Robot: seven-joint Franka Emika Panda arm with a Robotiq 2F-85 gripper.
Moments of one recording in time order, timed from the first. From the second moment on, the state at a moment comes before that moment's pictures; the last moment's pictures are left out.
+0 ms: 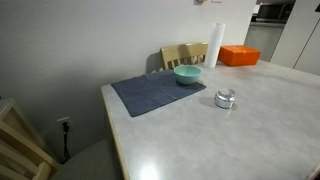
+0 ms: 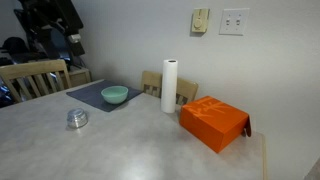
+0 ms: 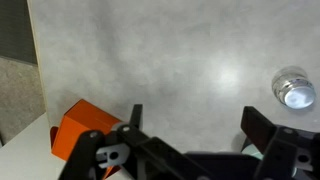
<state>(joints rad) -0.06 -0.43 -0.10 -2.43 -0.21 2.21 -0.23</state>
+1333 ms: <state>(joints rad) 0.08 -0.24 -0.15 -2.34 0.14 2.13 -0.65</state>
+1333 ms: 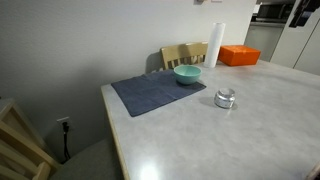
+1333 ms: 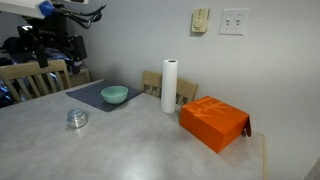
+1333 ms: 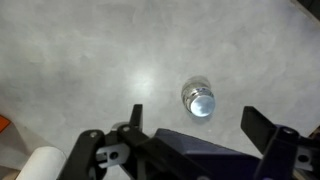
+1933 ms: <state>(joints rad) 0.09 -0.18 -0.11 -2.35 0.15 2.28 -0.61</state>
